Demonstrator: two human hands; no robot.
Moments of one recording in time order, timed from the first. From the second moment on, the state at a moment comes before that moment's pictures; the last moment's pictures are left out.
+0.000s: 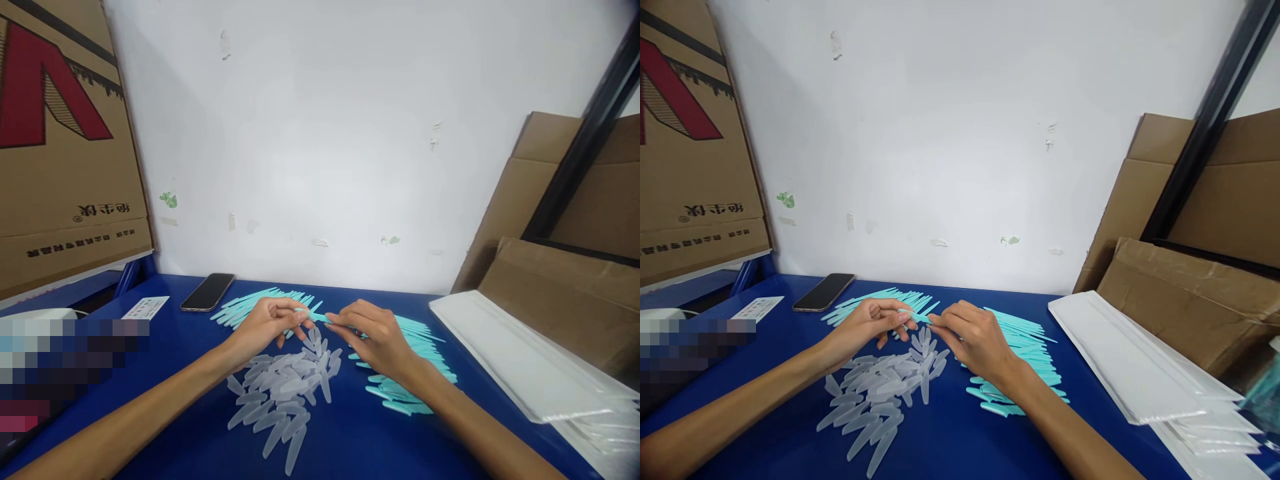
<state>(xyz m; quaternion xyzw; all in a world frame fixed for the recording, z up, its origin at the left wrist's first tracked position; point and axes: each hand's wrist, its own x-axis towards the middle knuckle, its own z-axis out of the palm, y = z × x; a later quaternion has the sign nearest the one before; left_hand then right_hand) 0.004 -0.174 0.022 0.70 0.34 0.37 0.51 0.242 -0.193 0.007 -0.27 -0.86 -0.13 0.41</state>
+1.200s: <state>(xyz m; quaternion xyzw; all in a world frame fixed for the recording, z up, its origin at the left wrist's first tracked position) -0.018 -0.150 0.013 0.83 0.51 0.19 -0.10 0.355 -0.134 0.005 -0.64 -0.76 -0.09 0.03</state>
